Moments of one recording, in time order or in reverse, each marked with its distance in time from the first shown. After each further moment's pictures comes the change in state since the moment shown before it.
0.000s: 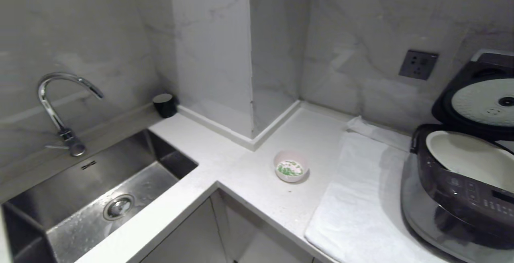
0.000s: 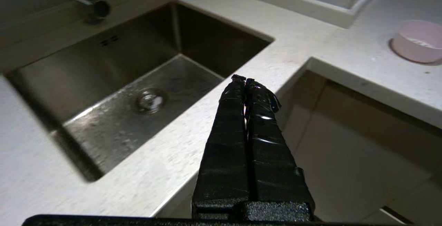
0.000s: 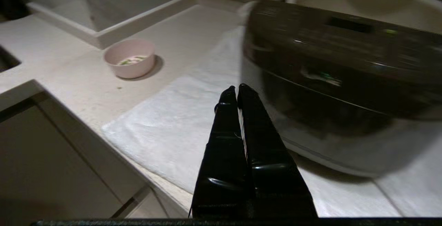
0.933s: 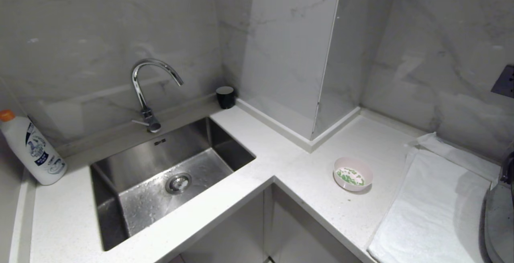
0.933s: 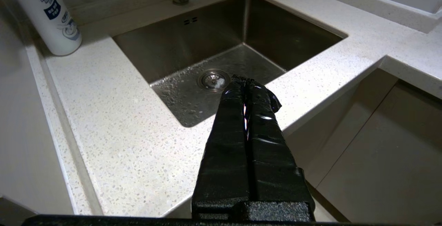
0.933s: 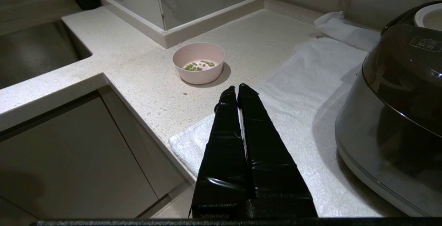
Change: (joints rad) left arm 0.000 0.000 0.000 0.000 0.000 0.000; right arm 0.000 0.000 0.000 0.000 0.000 -0.002
